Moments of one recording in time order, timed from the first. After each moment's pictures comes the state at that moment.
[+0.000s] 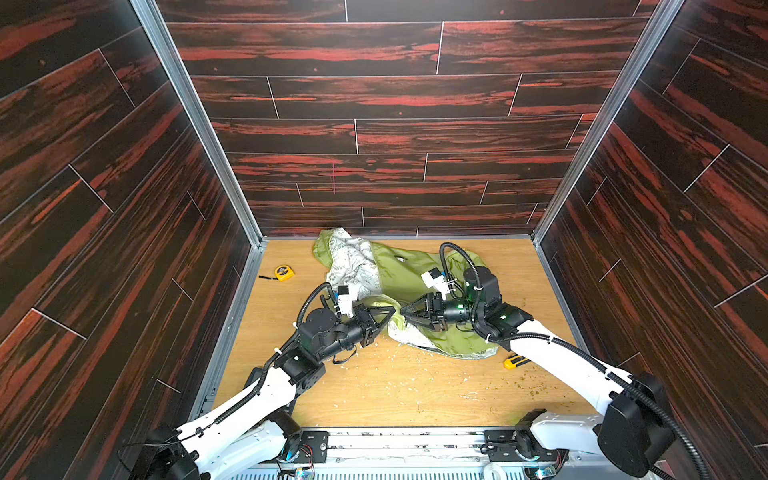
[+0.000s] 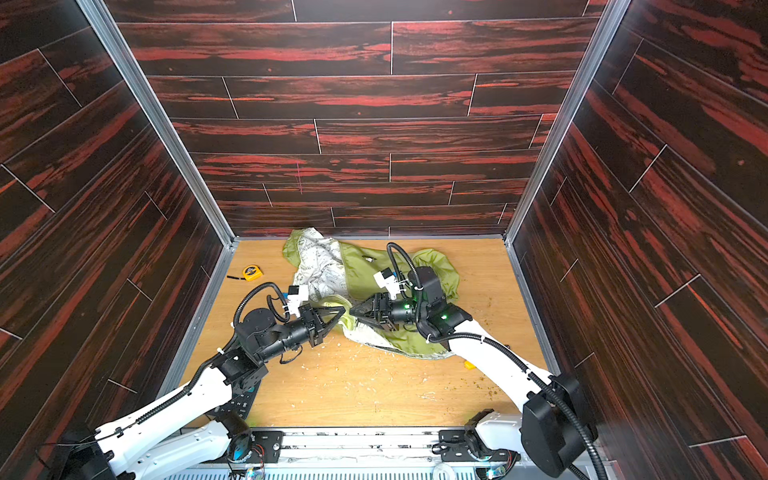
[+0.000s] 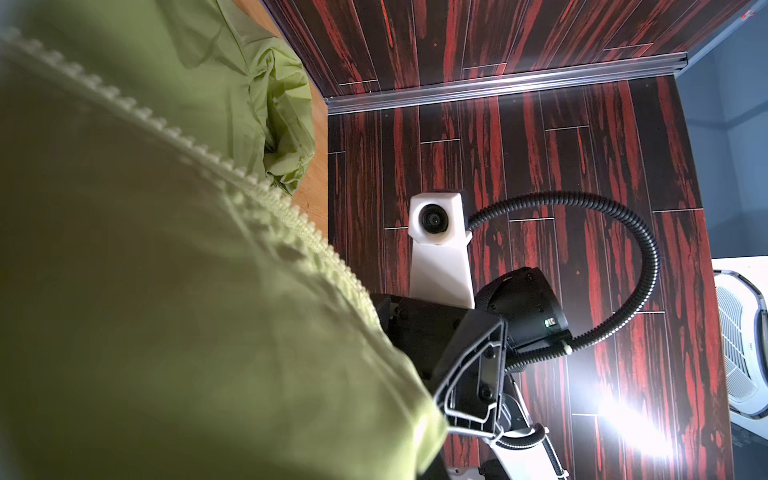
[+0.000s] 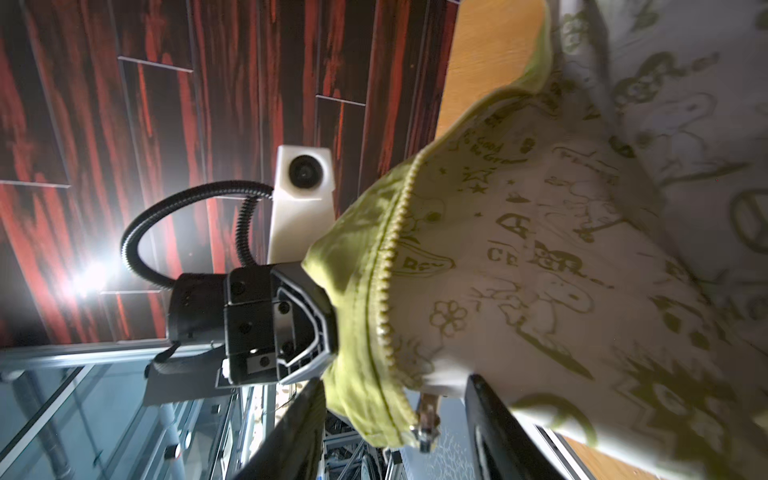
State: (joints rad) left arm -0.65 0.96 0.57 0.34 0.35 -1.43; right arm 0.61 1.31 0.92 0.00 -0.91 1.06
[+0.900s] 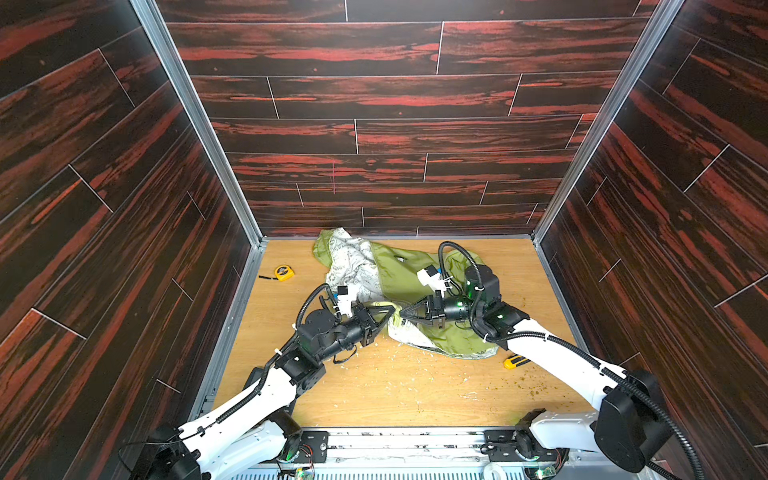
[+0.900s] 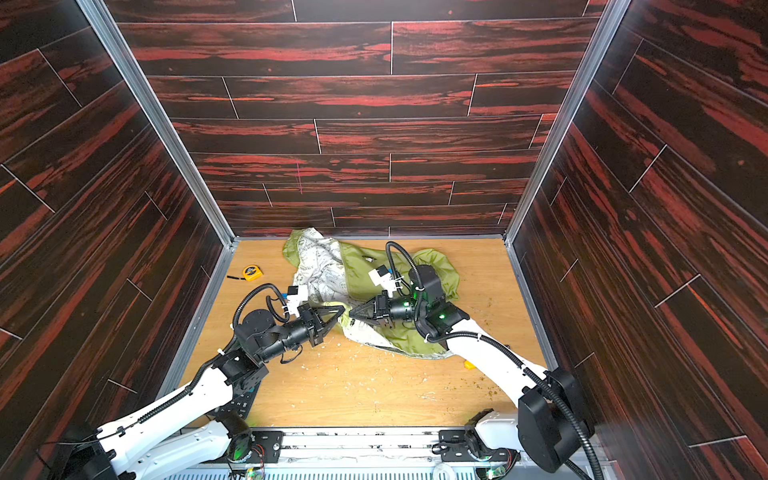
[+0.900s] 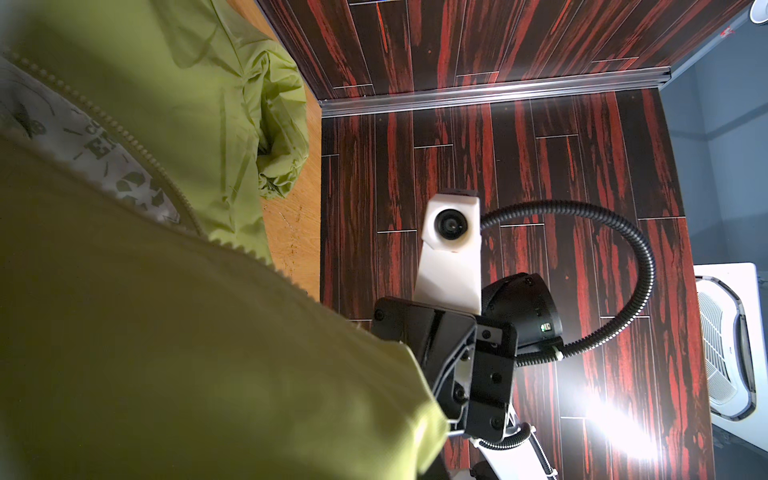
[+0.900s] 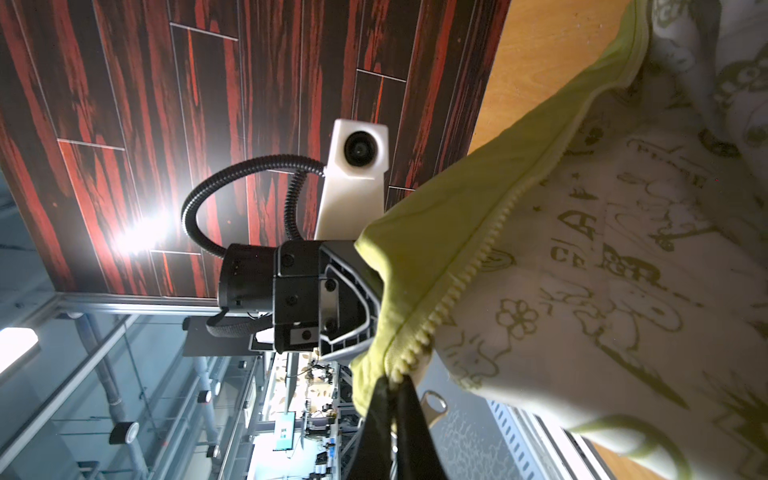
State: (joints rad) left arm -0.65 0.97 0.55 0.38 0.34 -1.46; right arm 0.61 1.34 0.92 0.10 -1.01 1.10
